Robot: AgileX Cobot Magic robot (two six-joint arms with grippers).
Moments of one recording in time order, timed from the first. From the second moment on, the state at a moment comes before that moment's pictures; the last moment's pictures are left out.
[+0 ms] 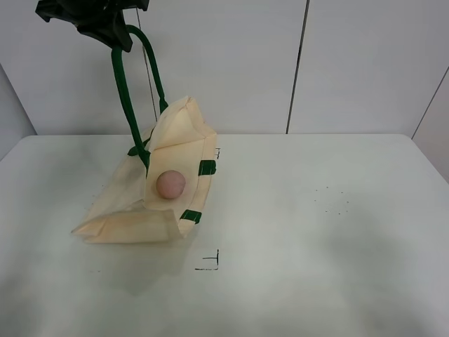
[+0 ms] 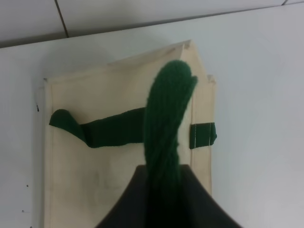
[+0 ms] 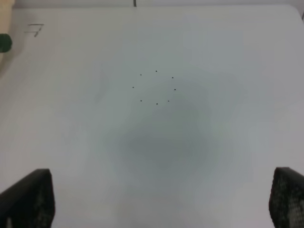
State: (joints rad) left arm -0.28 1.87 -2.15 -0.03 1.17 -0.12; right arm 0.02 0.00 -0.50 0.08 1.03 -0.03
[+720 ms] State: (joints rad) left arm -0.28 2.20 -2.04 -0.04 1.13 -0.12; right arm 0.02 0.00 -0.50 0.07 1.03 -0.03
